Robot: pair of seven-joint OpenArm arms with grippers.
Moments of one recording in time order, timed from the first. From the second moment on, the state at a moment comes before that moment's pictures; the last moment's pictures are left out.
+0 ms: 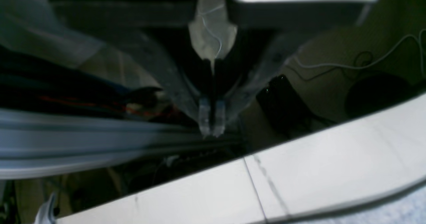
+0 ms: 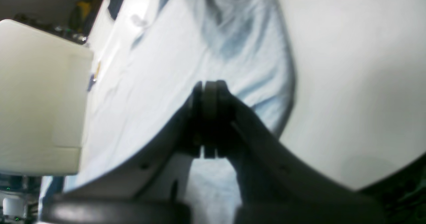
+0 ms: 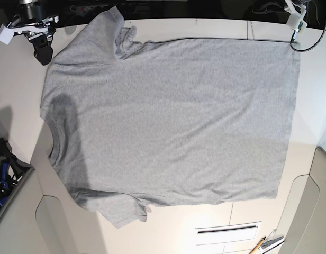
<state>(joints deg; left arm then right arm) 62.4 -33.5 -20.1 105.7 -49.2 -34.6 26.9 -44.6 -1.2 30.5 107.0 59.5 19.6 -23.1</state>
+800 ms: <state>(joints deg) 62.2 -33.5 -20.1 105.7 -51.3 -34.6 28.4 -37.6 -1.5 30.5 106.7 44.1 11.0 -25.7</state>
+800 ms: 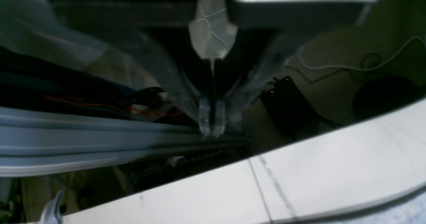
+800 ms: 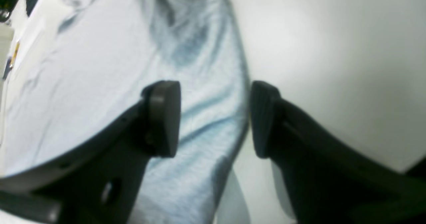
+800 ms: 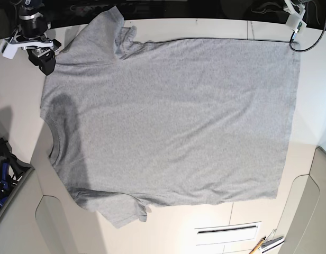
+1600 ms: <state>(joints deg) 62.2 -33.5 -20.1 105.7 -51.6 -34.6 29.4 -31.9 -1.5 30.6 94.5 47.6 15.7 -27.0</state>
